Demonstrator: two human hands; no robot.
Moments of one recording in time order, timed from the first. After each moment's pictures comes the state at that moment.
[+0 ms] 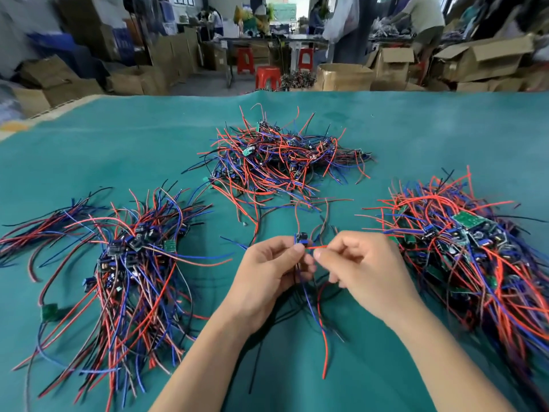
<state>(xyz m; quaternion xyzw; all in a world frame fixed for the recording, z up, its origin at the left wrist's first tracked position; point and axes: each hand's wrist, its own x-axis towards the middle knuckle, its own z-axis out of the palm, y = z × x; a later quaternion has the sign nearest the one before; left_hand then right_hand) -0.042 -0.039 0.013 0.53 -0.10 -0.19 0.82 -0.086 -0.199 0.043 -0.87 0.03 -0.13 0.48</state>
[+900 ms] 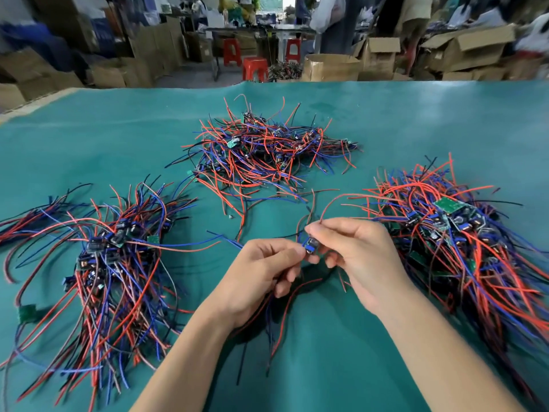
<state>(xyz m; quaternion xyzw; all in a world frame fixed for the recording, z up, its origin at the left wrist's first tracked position) -0.046 -0.036 0.016 0.59 -0.19 -0.25 0.74 -0.075 -0.204 0.031 -0.67 0.09 -0.09 0.74</state>
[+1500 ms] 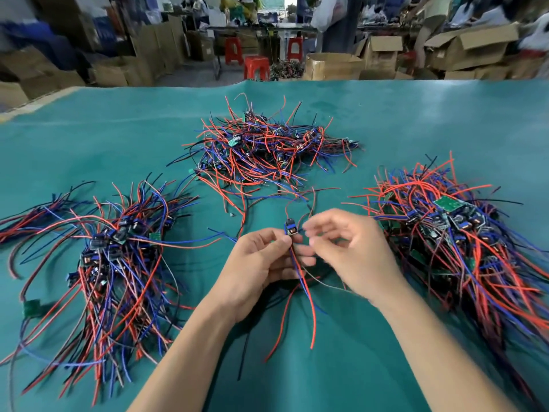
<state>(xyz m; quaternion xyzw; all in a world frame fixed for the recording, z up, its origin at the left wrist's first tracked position) -0.043 -0.036 0.014 0.54 -0.12 -0.24 0.80 -0.078 -0.210 0.033 -0.84 -0.01 -0.16 0.53</state>
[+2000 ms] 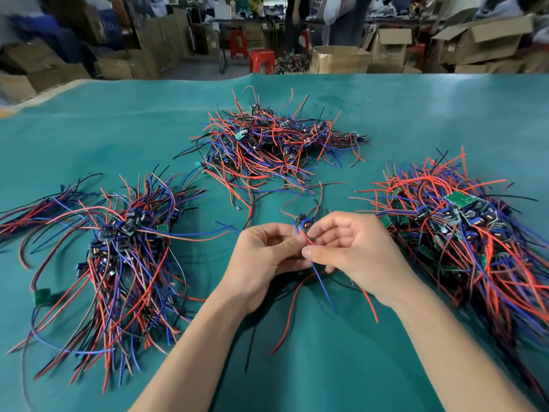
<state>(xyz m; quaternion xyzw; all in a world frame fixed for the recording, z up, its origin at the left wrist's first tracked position) -0.046 -0.040 0.014 0.55 -0.09 -0.19 0.81 -0.080 -0.208 0.035 -0.80 -0.01 -0.05 0.60</state>
